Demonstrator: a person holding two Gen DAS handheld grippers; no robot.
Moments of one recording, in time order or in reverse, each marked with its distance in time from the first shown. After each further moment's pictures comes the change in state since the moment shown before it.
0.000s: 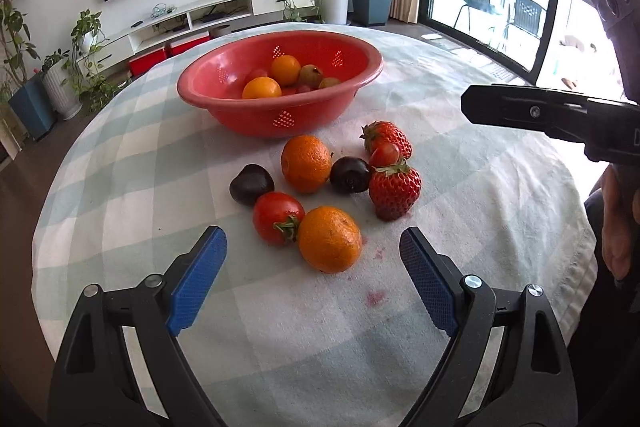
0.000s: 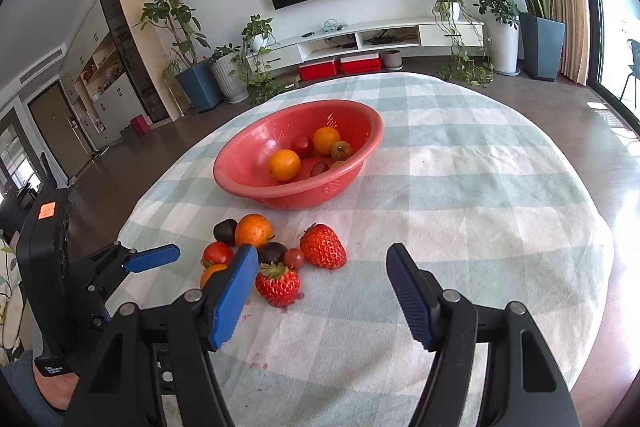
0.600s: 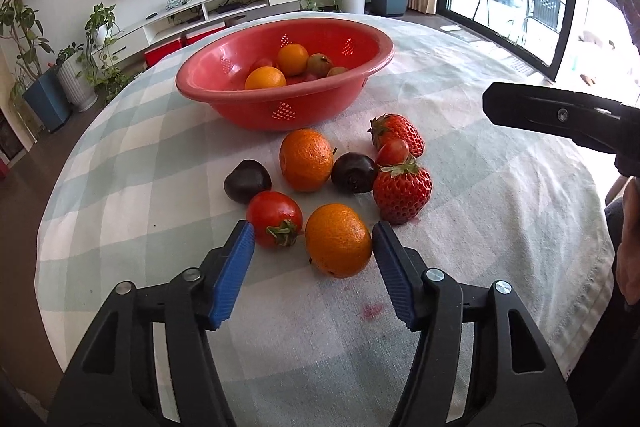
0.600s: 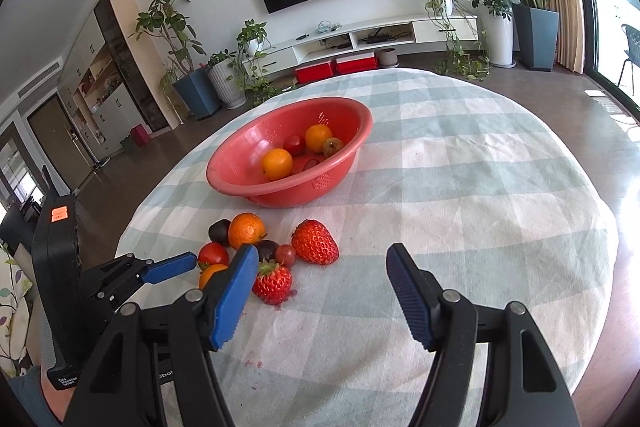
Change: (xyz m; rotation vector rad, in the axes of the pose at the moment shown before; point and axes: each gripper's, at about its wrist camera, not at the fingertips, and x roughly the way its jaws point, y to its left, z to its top) left arm 0.017 -0.010 0.009 0.001 0.046 0.073; right arm 0.001 -0.012 -0.008 0.035 -0.004 0.005
